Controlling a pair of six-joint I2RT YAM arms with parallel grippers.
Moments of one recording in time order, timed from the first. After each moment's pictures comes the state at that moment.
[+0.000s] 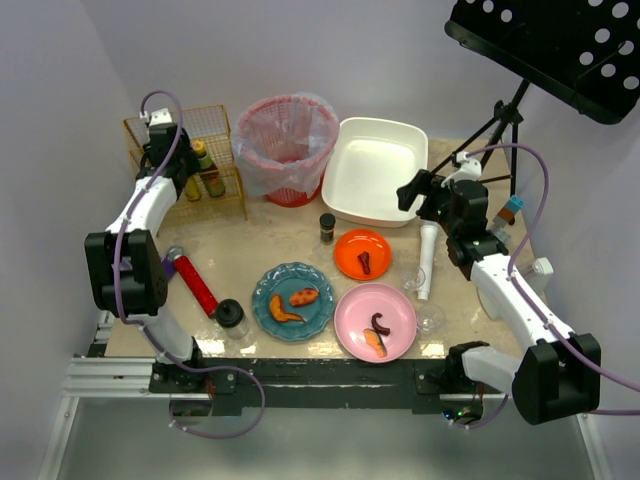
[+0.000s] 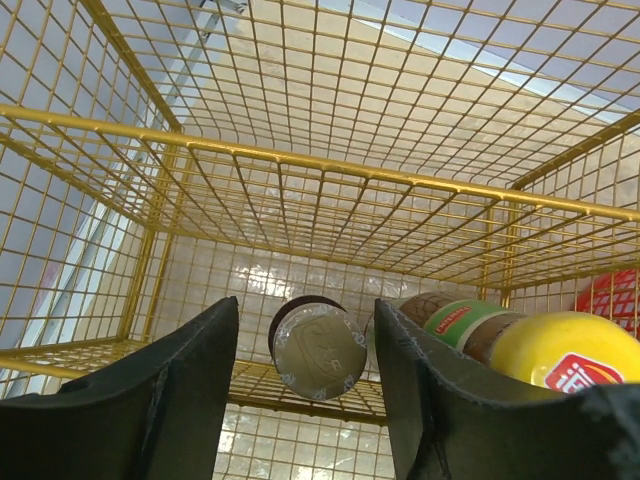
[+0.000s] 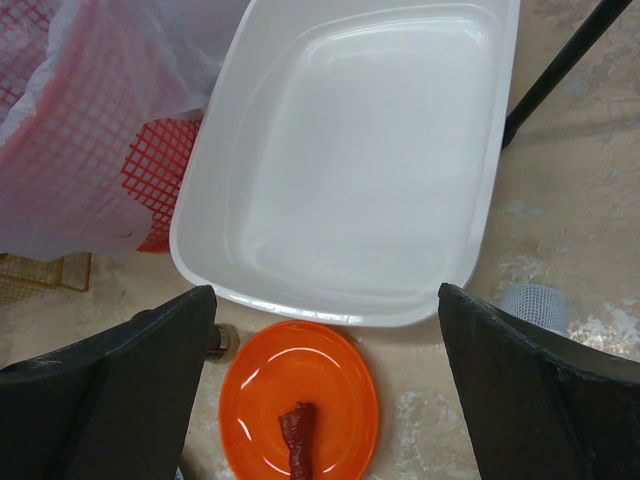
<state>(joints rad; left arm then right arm) 0.08 1.74 1.36 -0.17 -0.26 -0.23 0.20 1.14 0.81 0.04 0.01 0.44</state>
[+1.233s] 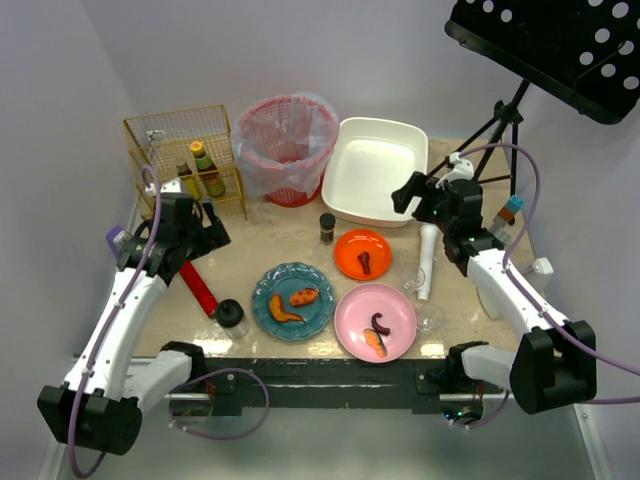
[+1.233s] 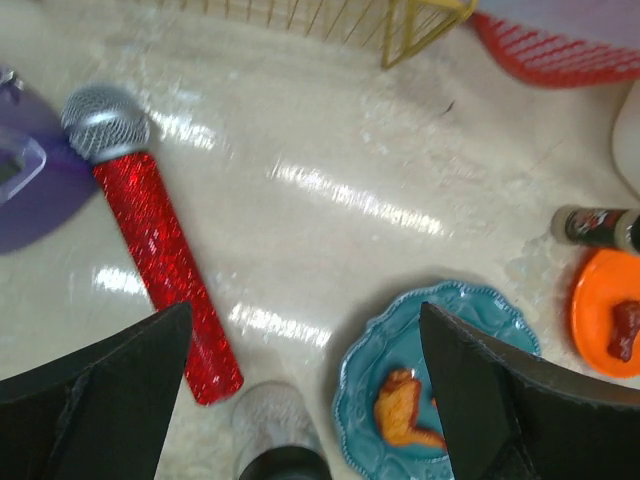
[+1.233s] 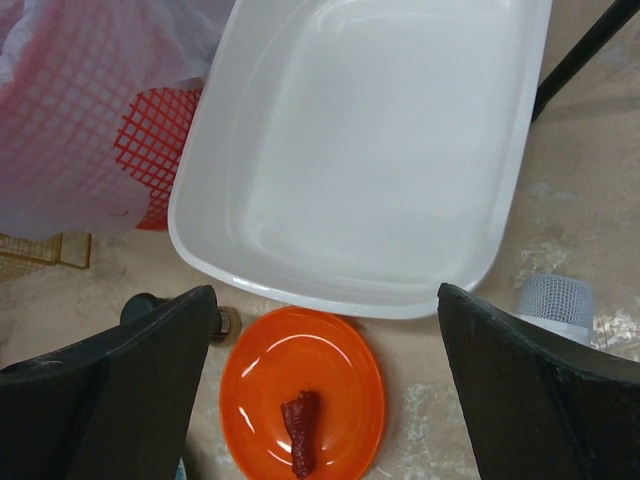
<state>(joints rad) -0.17 0.99 0.98 -0.79 -0.18 -0.55 0.20 1.19 0.80 0.05 -0.04 0.44</state>
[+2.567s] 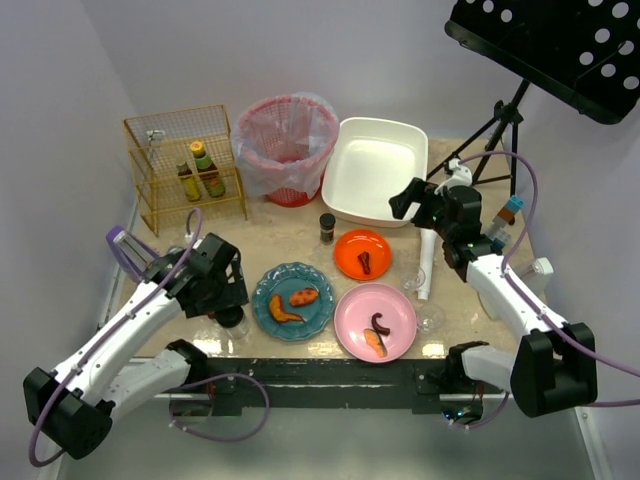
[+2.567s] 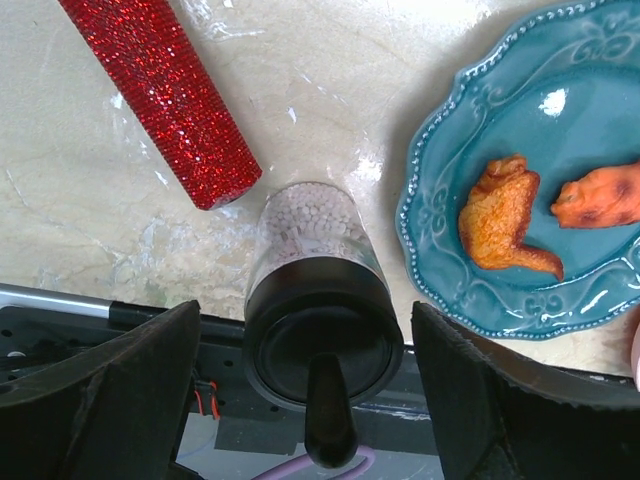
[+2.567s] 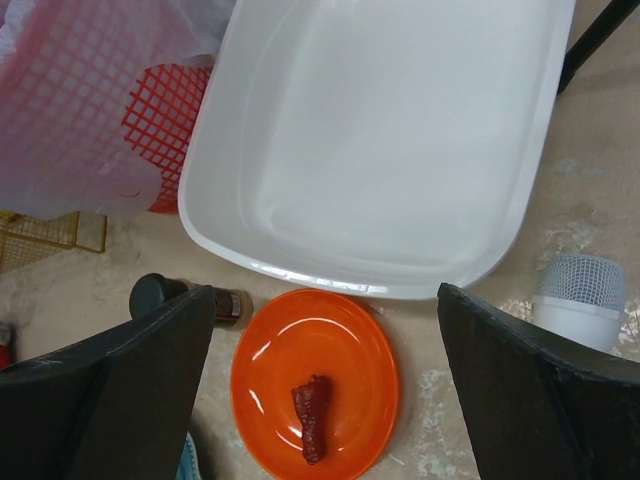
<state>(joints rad) -0.53 0.92 0.82 -1.15 -0.21 -0.79 0.20 1.17 0.74 0.09 -0.08 0.48</state>
